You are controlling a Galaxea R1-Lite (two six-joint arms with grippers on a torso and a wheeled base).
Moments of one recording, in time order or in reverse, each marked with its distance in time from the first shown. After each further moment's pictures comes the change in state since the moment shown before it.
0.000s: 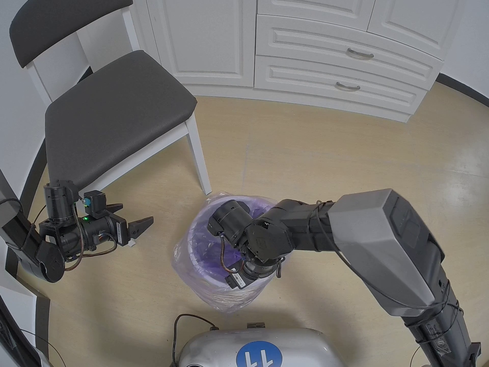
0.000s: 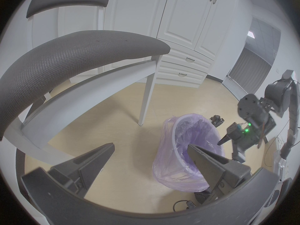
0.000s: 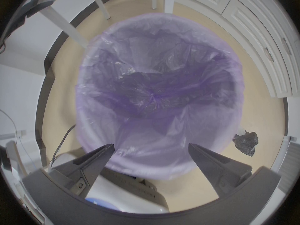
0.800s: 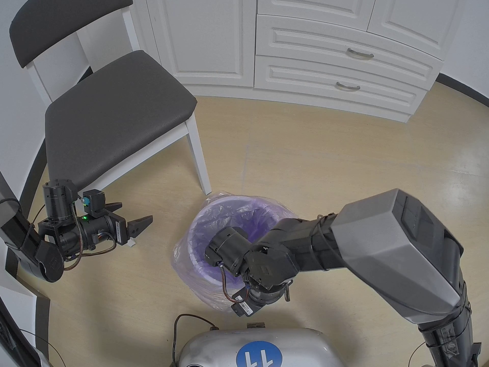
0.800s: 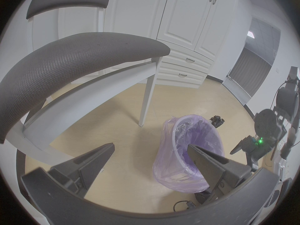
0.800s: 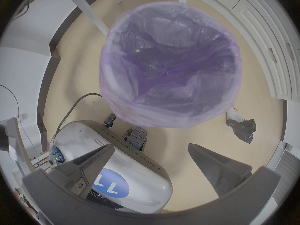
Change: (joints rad) left arm 0.001 -0.007 0.000 0.000 0.000 0.000; right arm 0.076 -0.112 0.251 0.003 -0.002 0.045
